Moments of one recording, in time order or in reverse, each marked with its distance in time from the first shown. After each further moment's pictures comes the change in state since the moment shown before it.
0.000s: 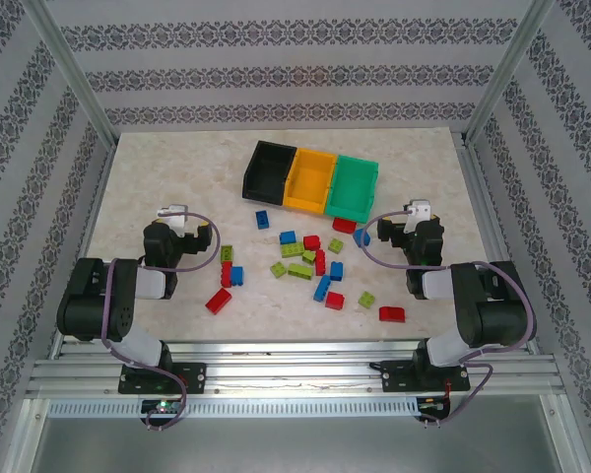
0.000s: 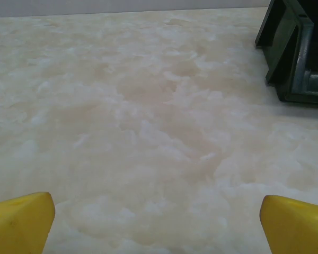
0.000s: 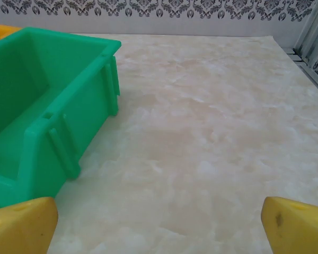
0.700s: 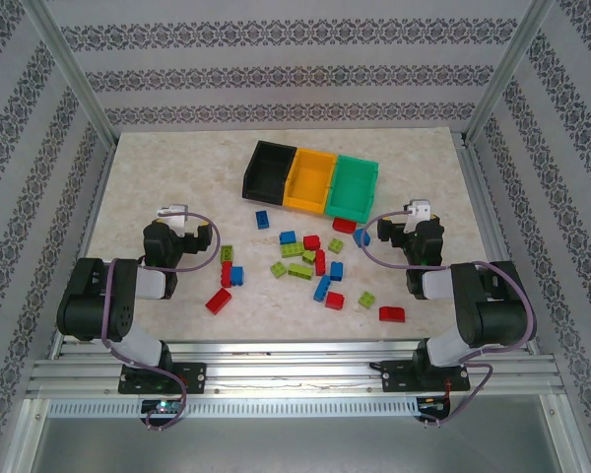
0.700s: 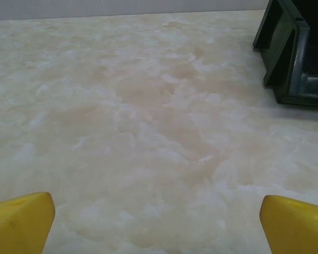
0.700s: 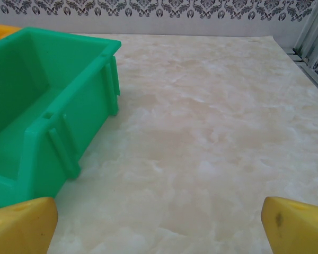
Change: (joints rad) left arm 0.000 0.000 0.000 0.010 0.005 0.001; right arm 0.000 0.000 0.000 0.000 0.000 0.000
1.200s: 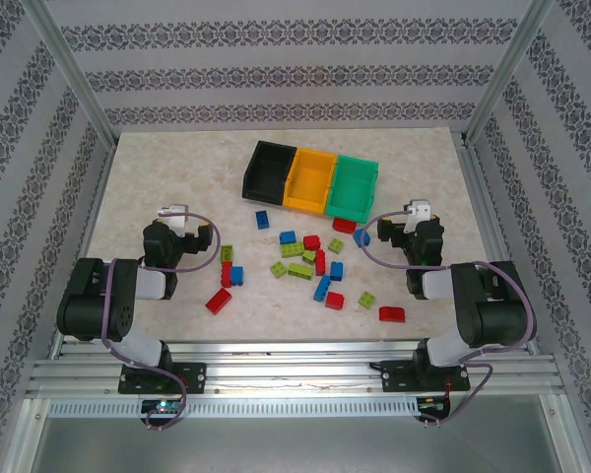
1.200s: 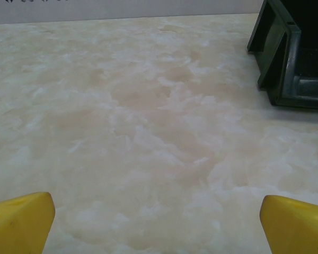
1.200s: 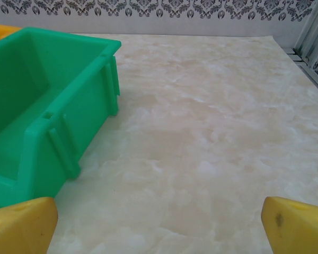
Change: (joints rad) left arm 0.000 0.000 -0.006 0.017 0.018 0.001; right arm 0.000 0.000 0.000 0.000 0.000 0.000
